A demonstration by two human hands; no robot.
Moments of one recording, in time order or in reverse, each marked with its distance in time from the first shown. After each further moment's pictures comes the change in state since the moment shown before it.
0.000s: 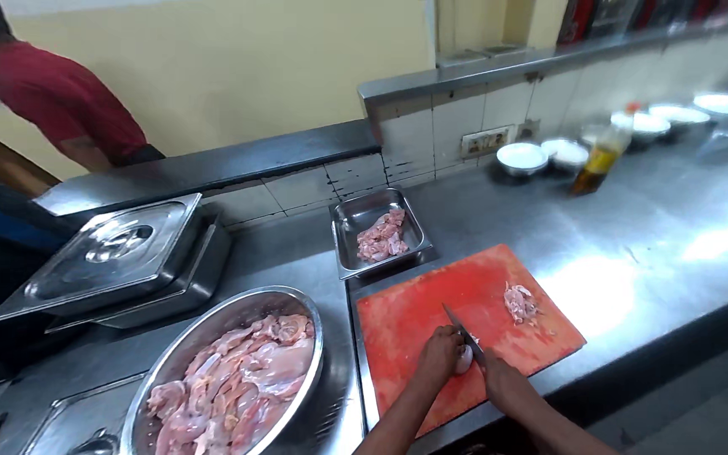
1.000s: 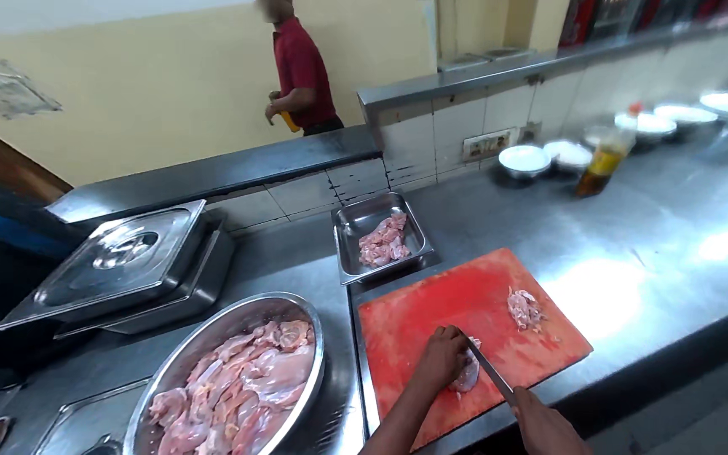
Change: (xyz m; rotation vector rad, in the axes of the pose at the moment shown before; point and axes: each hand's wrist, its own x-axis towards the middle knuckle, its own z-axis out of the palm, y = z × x) left_hand 0.005 -0.006 -0.009 0.008 -0.021 0.057; right_hand -0.055 0.030 0.003 0.000 -0.036 0.003
